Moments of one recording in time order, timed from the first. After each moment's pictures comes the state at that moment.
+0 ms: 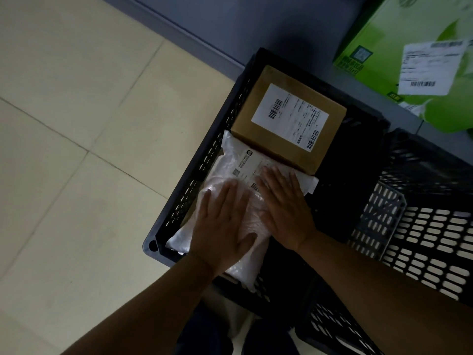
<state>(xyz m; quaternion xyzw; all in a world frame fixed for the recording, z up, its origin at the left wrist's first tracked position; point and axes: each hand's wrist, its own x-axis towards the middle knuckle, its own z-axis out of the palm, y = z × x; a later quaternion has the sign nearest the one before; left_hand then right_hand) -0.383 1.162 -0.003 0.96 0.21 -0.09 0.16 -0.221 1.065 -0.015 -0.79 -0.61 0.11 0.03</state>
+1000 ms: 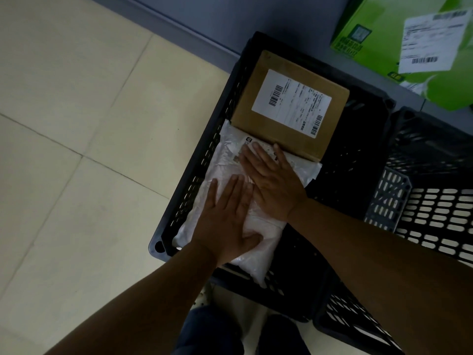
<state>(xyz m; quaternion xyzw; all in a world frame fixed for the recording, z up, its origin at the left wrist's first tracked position) -0.387 1.180 -0.016 0.97 0.13 -0.13 0.17 -0.223 1.112 -0.027 -0.77 -0.63 0.13 -0.05</state>
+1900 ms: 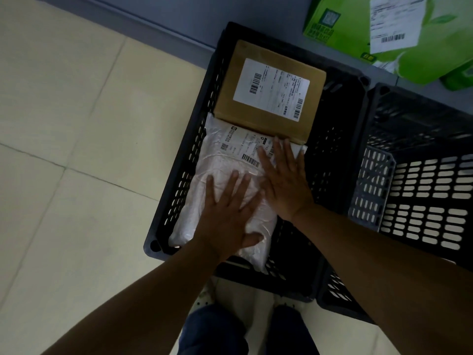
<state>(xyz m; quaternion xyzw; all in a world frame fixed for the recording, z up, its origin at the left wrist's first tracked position) -0.392 1.168 -0.027 0.99 0.04 -0.09 0.11 -0.236 1.058 -0.036 -0.88 -0.45 0.17 -0.01</state>
